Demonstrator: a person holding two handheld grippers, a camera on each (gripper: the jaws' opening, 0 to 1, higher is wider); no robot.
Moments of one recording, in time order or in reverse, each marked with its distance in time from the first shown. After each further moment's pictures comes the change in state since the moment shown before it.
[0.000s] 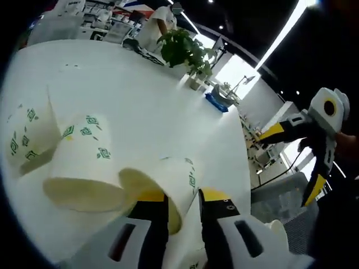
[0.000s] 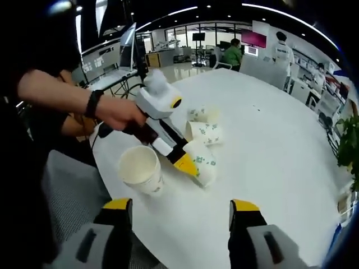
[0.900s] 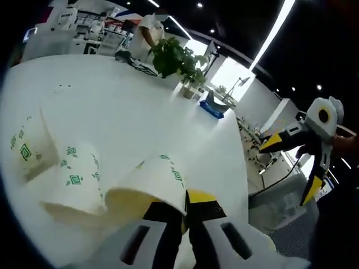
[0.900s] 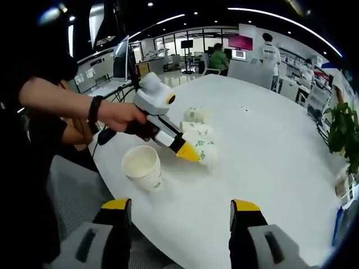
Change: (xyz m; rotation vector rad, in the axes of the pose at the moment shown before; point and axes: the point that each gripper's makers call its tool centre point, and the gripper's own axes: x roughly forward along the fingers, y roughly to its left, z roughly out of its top) left arm -0.009 -0.012 0.026 0.081 -0.058 0.005; right arm -0.020 0.000 -0.011 0.057 -0.047 -0.055
